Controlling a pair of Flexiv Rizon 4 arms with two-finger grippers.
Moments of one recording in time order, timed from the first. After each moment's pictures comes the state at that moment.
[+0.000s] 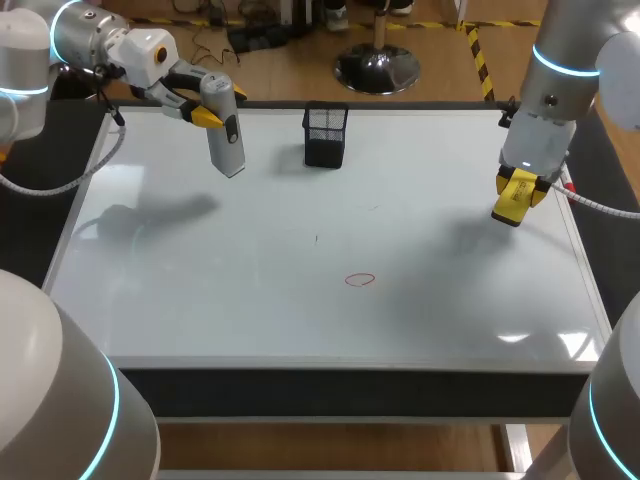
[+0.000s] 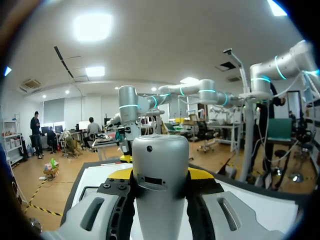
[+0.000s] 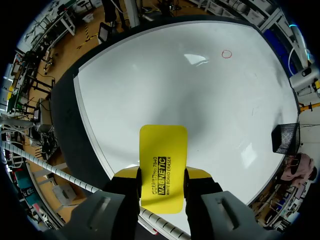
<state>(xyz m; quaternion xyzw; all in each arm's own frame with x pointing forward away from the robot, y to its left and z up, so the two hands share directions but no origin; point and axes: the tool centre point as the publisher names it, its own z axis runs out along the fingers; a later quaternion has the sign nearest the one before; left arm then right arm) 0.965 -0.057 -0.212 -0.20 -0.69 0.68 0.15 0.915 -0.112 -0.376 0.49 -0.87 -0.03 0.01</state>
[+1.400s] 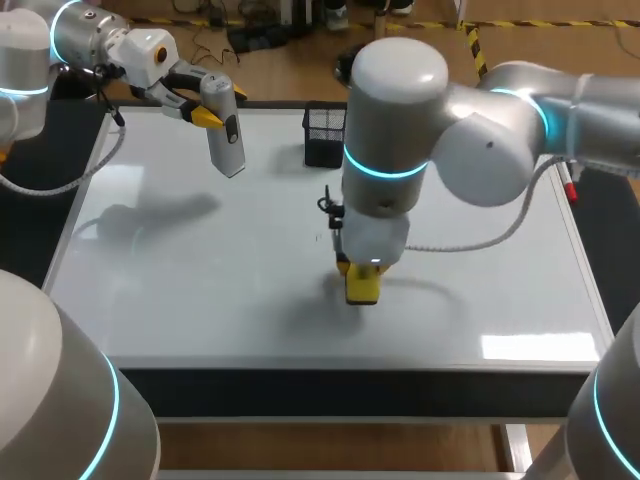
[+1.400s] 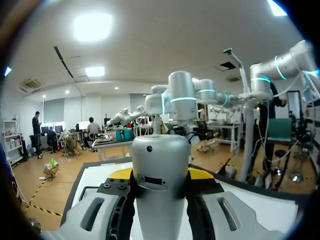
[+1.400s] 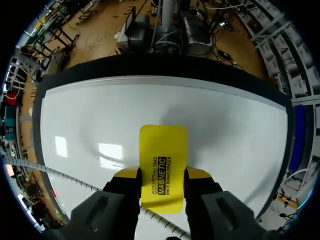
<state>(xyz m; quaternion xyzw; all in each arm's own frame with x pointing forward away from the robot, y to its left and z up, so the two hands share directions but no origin) 0.964 -0.057 -0.212 -0.20 -0.69 0.68 0.15 0.771 0.164 -0.388 0.71 -0.71 -0.02 -0.01</state>
